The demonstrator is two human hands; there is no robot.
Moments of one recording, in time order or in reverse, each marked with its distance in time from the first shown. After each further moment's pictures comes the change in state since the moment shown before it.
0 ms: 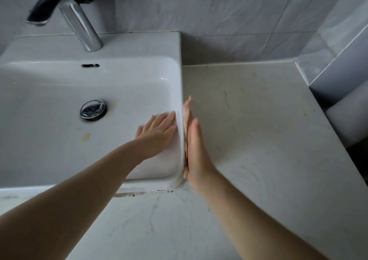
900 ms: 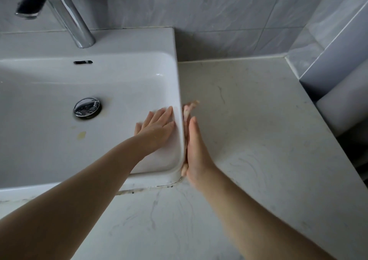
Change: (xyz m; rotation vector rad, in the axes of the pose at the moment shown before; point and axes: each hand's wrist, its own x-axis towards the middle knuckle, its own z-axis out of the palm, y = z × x) left_hand -0.004 0.006 -0.002 -0.048 0.031 0.025; right_hand -0.007 -0.007 0.002 0.013 0.031 0.152
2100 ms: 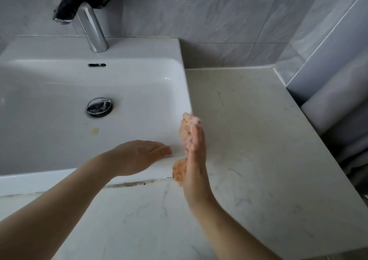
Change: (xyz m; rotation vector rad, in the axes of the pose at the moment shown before) left_hand -0.079 -0.046 -0.035 0.153 -0.289 0.216; right_hand -0.057 0.033 0.042 -0.315 0.286 -0.436
